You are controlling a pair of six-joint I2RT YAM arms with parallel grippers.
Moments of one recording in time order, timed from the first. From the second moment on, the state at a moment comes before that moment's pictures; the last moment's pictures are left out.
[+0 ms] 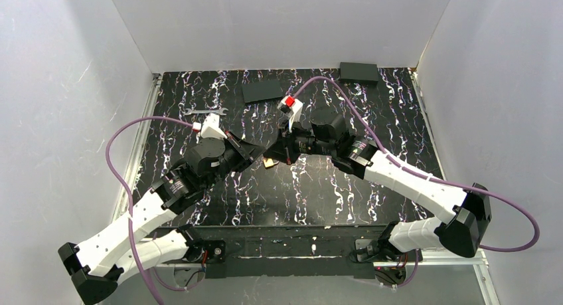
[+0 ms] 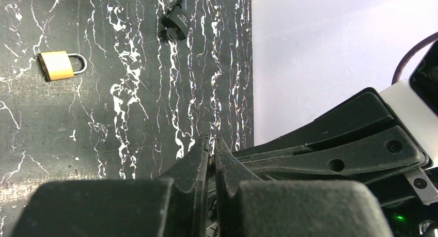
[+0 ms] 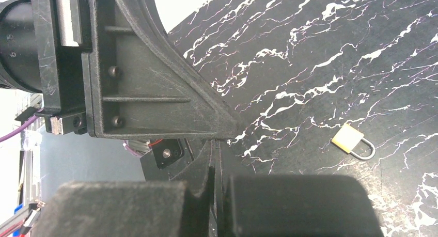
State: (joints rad) left arm -0.84 0.84 0.90 -0.43 -0.26 -1.14; right arm 0.95 1.30 1.17 -0.16 -0.37 0.36
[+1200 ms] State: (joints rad) left arm -0.76 0.82 0.99 -0.10 0.40 -0.94; right arm 0.68 1.19 1.11 0.30 -0.99 0.82
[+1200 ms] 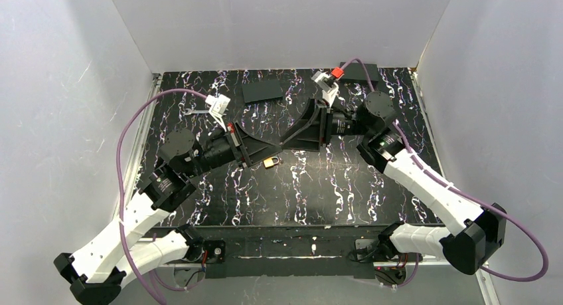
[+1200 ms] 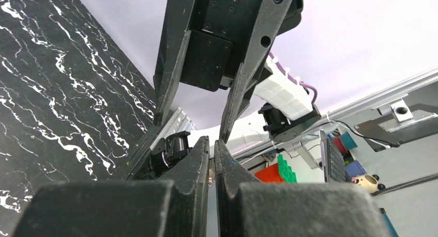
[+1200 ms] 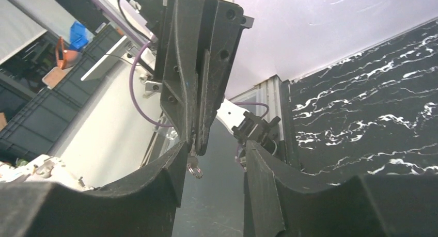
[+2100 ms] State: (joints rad) left arm -0.76 0.87 1.06 -0.05 0.44 -0.98; right arm 0.72 1.19 1.06 0.63 -1.06 1.07
